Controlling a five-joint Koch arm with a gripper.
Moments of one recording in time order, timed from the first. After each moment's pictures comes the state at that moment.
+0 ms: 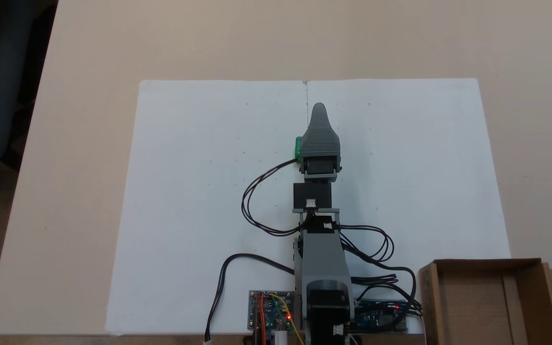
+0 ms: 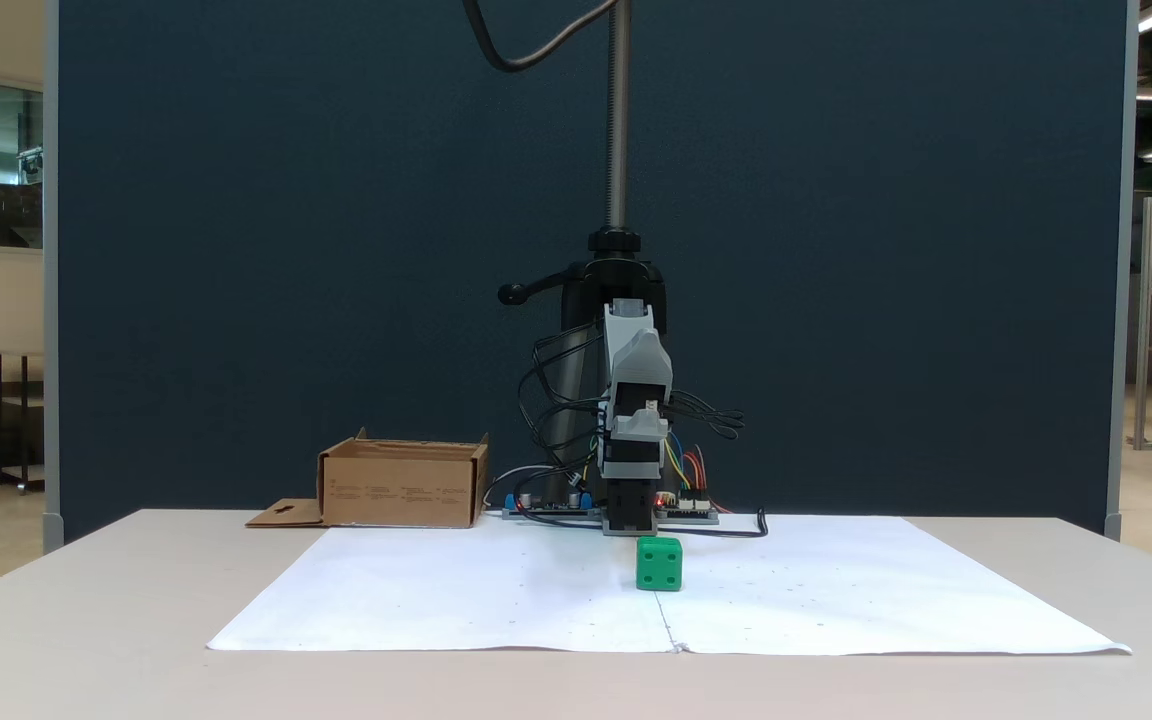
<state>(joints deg) -0.3 129.2 175.3 -86.4 -2.5</state>
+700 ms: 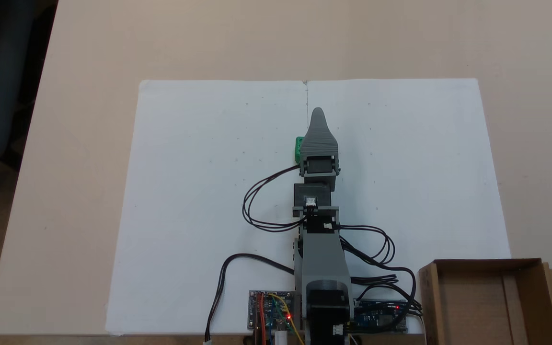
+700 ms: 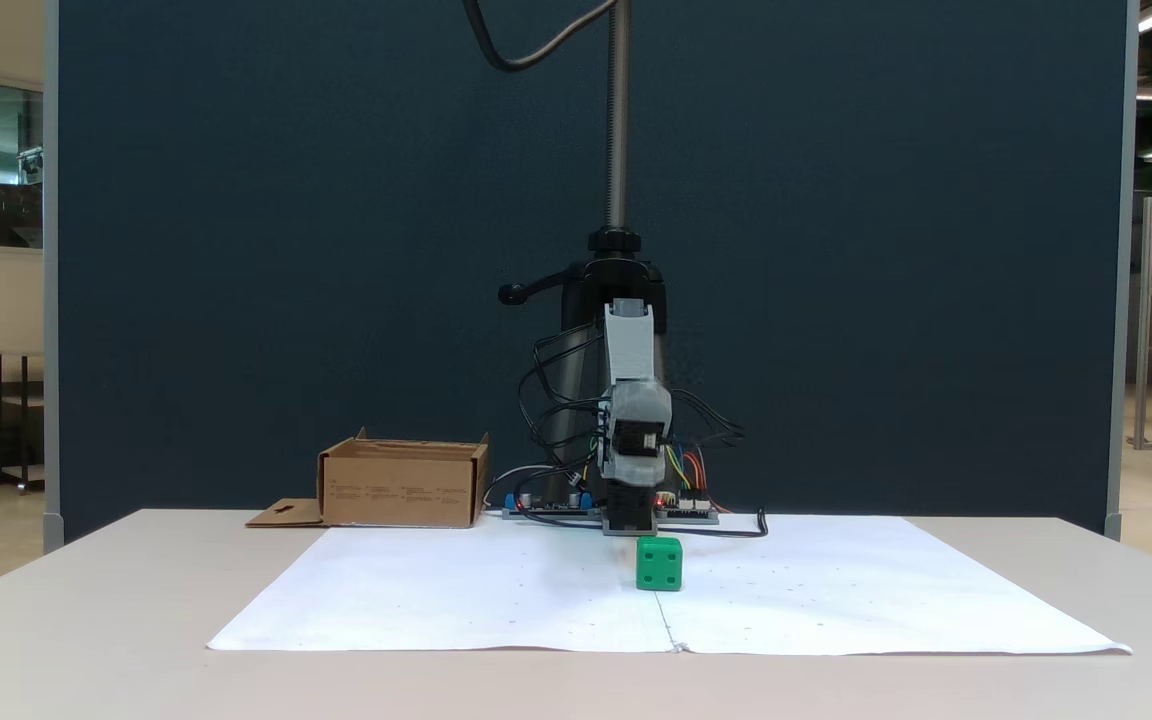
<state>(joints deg) 0.0 129.2 175.3 -67.3 -2.5</state>
